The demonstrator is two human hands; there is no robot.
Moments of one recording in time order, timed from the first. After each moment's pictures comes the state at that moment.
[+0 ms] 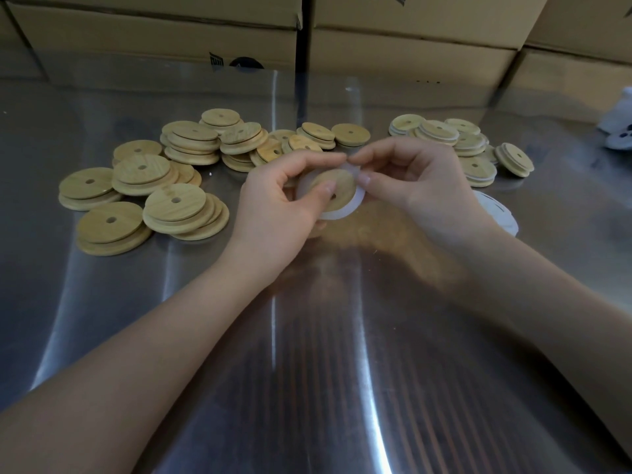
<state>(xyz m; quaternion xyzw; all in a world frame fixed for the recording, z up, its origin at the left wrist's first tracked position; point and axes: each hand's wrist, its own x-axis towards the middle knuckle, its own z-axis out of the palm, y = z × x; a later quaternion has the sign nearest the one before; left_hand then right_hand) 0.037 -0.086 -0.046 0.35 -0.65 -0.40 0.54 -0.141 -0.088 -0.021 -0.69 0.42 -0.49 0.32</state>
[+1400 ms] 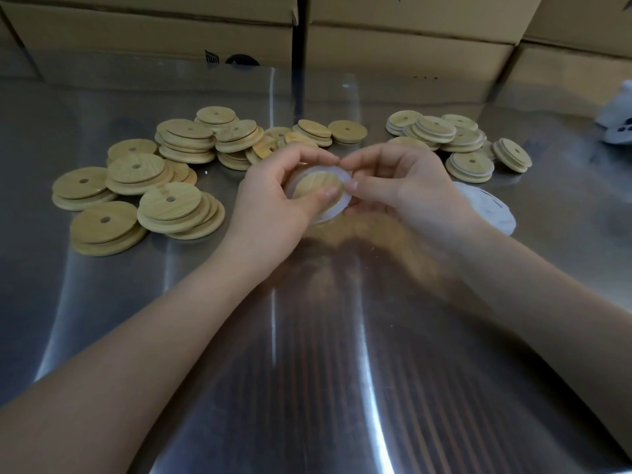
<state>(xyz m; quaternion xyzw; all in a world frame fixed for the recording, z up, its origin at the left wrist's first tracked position) 0.038 -0.093 -0.046 0.37 -0.69 -0.34 0.52 -0.134 -0.085 -0.024 -0.60 0.45 -0.49 0.45</state>
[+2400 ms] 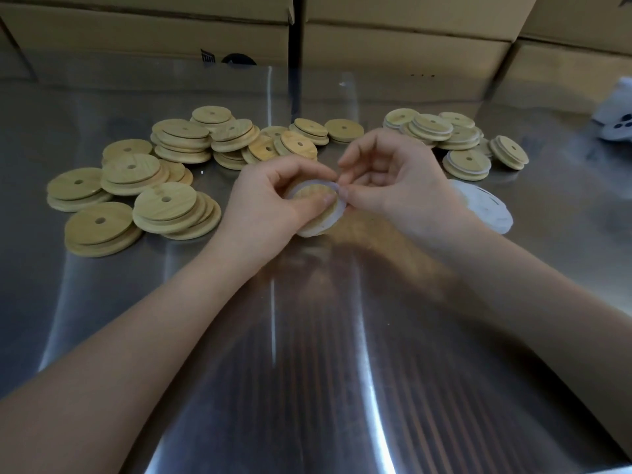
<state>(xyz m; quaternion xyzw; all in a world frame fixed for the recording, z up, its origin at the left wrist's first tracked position) 0.042 -0.098 -0.049 0.37 -0.68 -0.39 0.49 -0.131 -0.084 -0.021 -0.68 0.45 -0.47 0.34</state>
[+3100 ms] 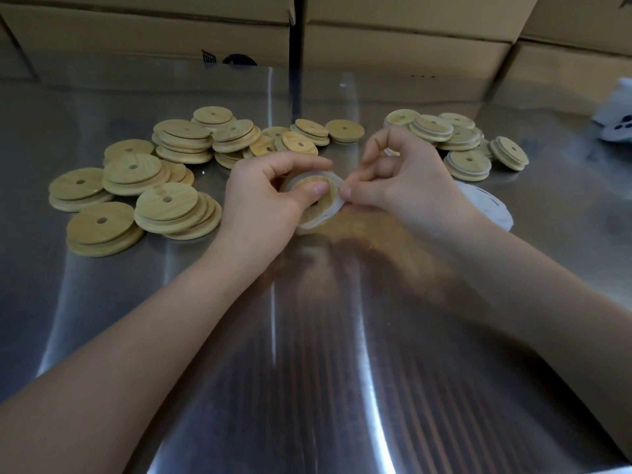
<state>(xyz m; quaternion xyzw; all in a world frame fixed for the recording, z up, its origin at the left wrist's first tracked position) 0.039 -0.096 -0.046 0.42 -0.66 -0.33 0.53 -0.132 -0.085 -0.019 -0.60 0.49 -0.49 0.40</state>
